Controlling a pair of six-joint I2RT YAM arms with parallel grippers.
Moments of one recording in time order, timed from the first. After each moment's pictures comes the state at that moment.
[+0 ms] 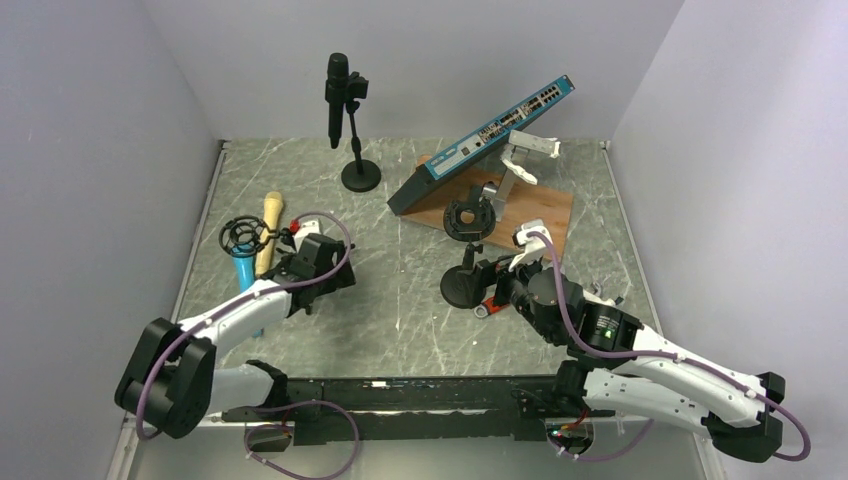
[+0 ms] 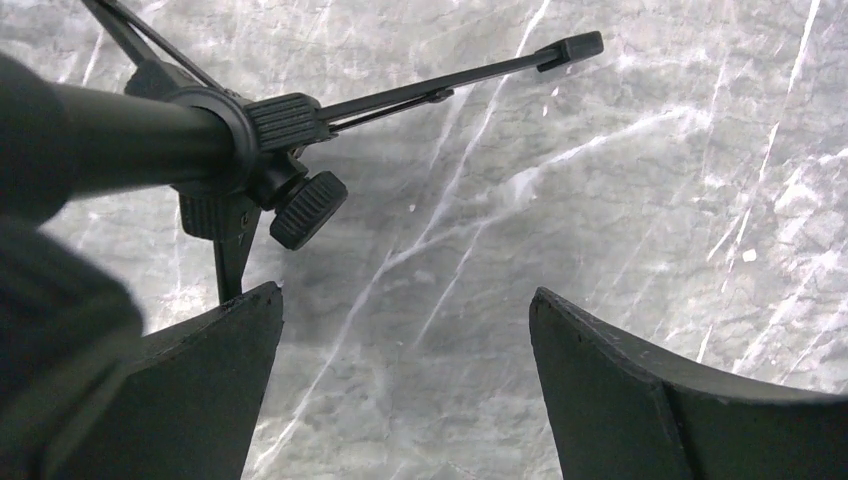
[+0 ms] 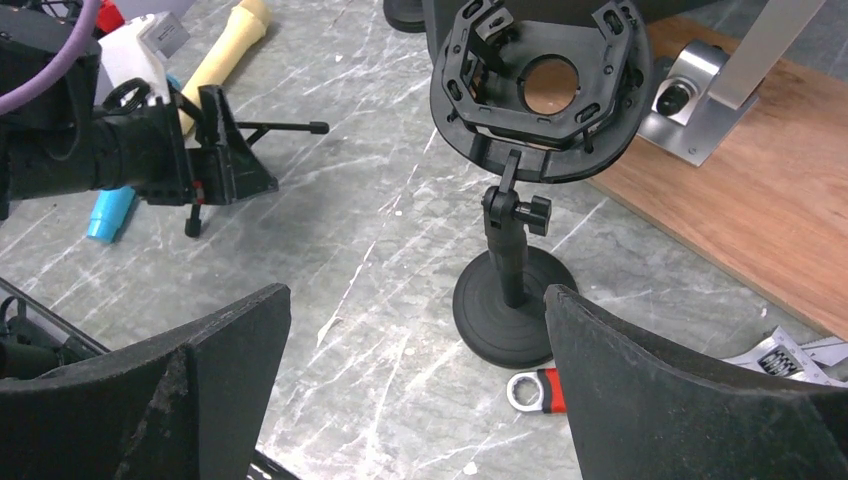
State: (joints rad) left arm -0.46 1.24 0.57 -0.22 -0.31 -0.64; right arm 1.10 0.66 0.74 -0.36 0.57 0.38
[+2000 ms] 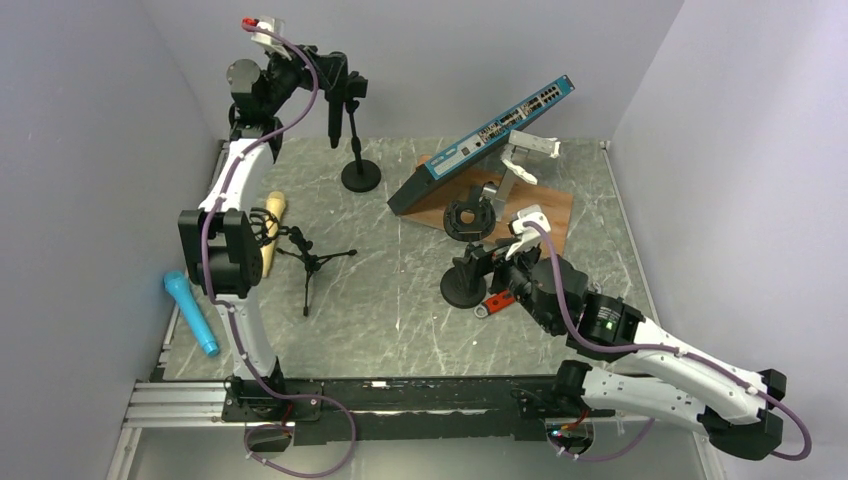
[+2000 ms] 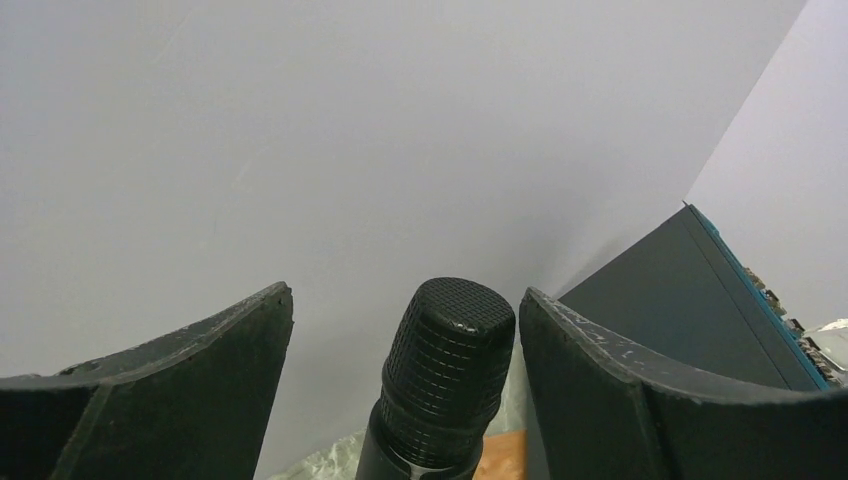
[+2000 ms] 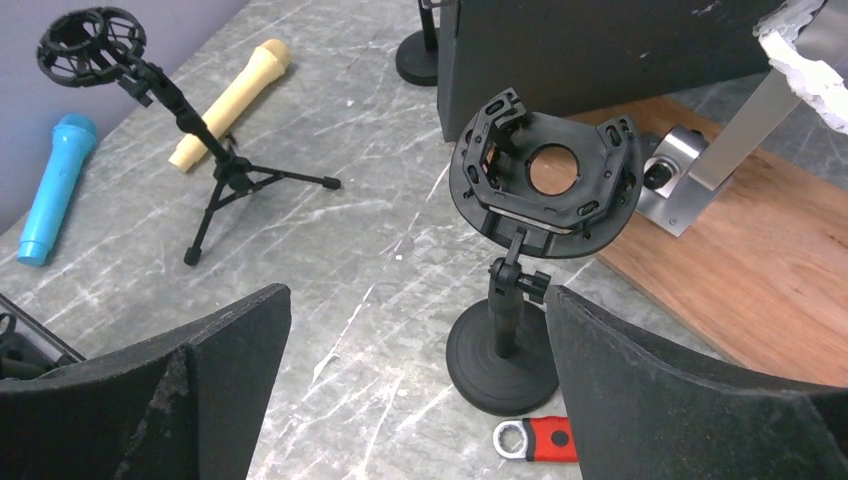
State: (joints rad) left arm -0.03 2.02 1.88 0.49 0.55 -0.37; right arm 1.08 0.73 0.84 -0.31 0.54 0.25
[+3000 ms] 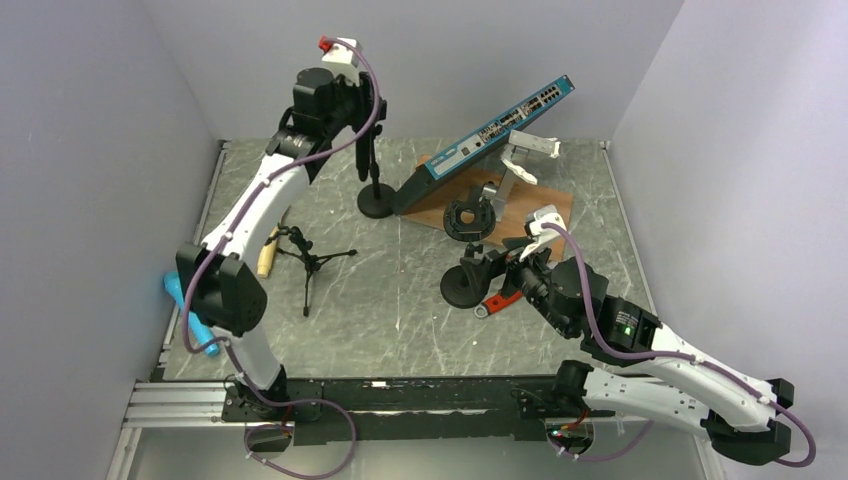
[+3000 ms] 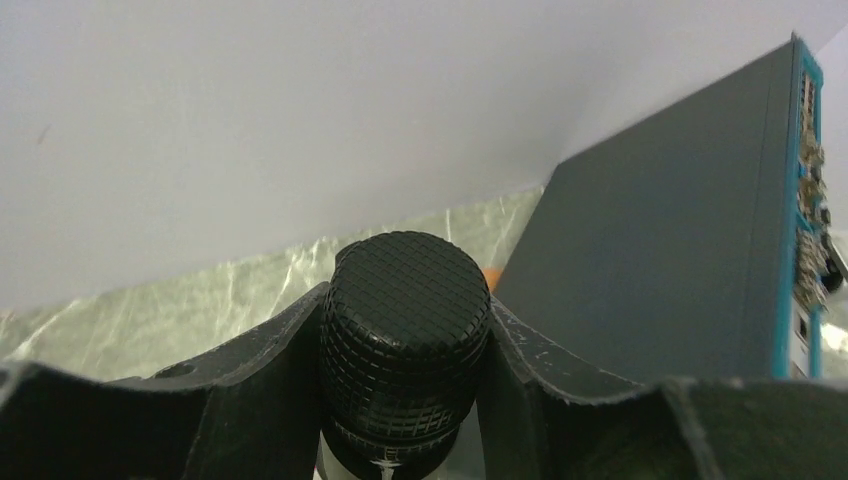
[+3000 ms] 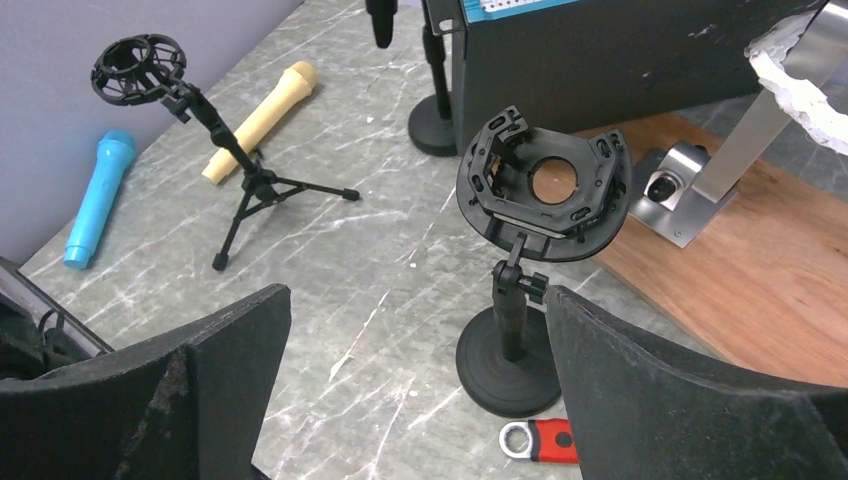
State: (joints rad) left arm -0.33 1.79 1.81 -0.11 0.07 -0.13; right arm 1.08 0.66 0.87 -0.35 0.51 0.25
